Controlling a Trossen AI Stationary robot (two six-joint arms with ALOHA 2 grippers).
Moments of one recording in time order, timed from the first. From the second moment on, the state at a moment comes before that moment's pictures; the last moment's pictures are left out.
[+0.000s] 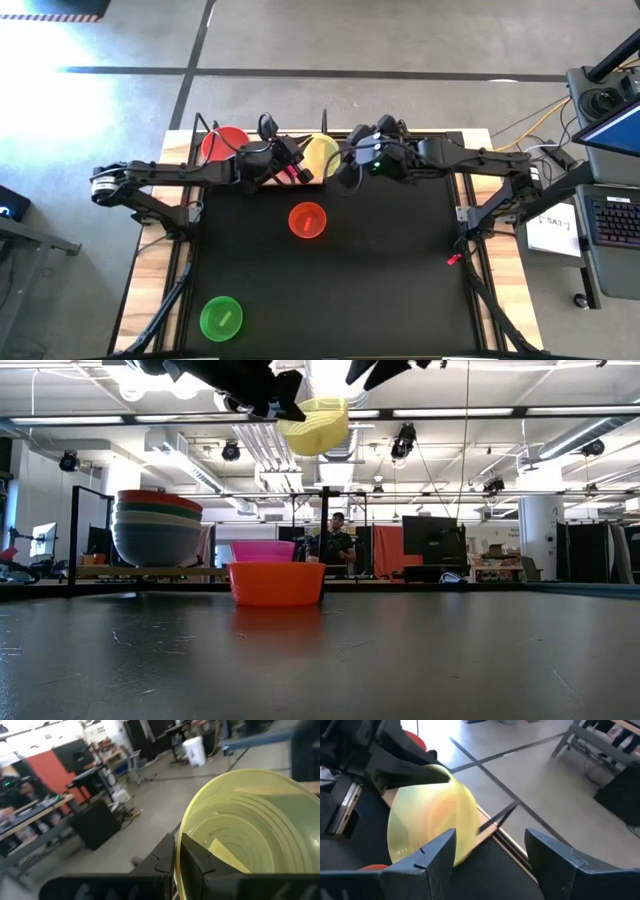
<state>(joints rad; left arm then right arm) 0.18 1.36 0.99 0.27 -0.58 0.30 -0.04 1.59 1.76 -0.84 0.67 0.24</state>
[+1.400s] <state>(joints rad) 0.62 1.51 0.99 -0.29 -0.19 -0.07 0.03 1.83 1.75 -1.14 0.35 0.46</state>
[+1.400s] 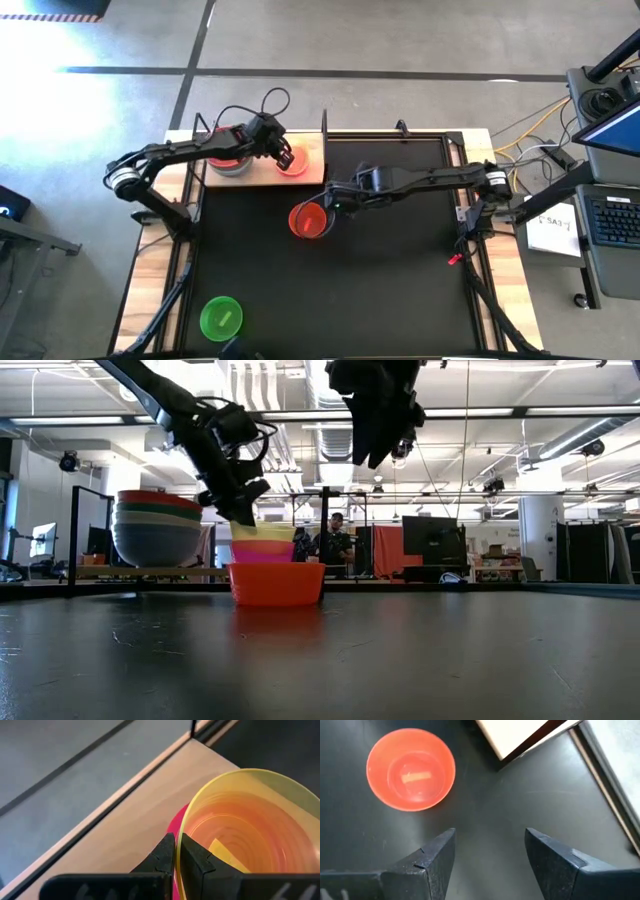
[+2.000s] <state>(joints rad) 0.64 1.52 0.99 -0.31 -0.15 -0.03 0.03 1.96 1.75 -1.06 0.25 0.42</state>
